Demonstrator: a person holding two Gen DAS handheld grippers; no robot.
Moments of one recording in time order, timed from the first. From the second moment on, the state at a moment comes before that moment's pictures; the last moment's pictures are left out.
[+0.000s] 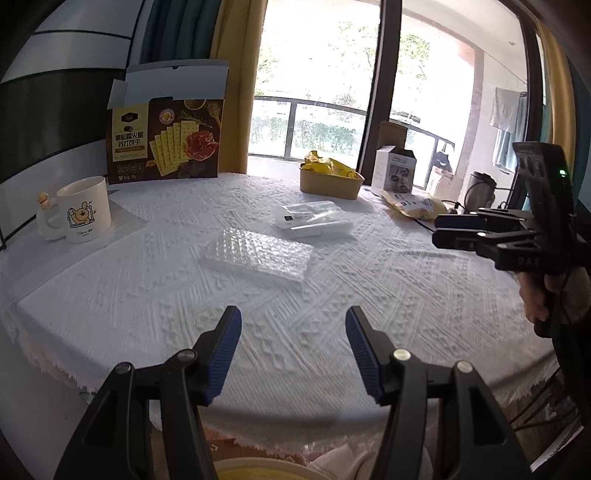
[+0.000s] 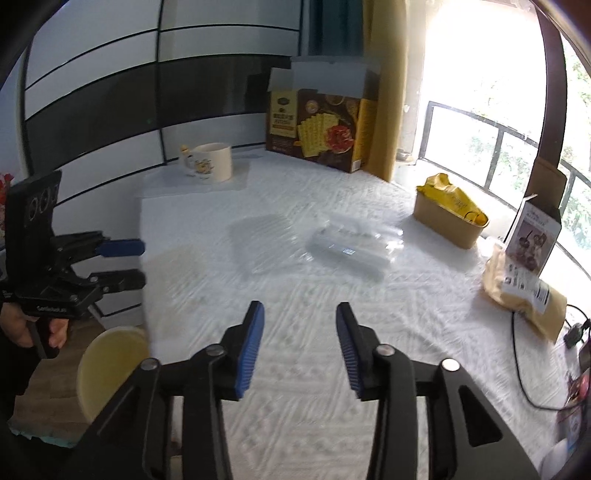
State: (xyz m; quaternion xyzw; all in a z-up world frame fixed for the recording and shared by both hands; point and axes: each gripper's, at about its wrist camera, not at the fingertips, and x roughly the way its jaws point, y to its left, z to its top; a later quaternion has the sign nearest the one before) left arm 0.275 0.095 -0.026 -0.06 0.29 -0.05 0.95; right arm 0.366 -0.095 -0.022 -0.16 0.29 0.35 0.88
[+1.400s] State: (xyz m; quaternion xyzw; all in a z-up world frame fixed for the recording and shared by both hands) left arm 0.408 0.159 -0.063 -0.14 0.36 0.00 0.92; right arm 0.629 -0.038 -0.093 -0.07 0.40 0.39 0.83
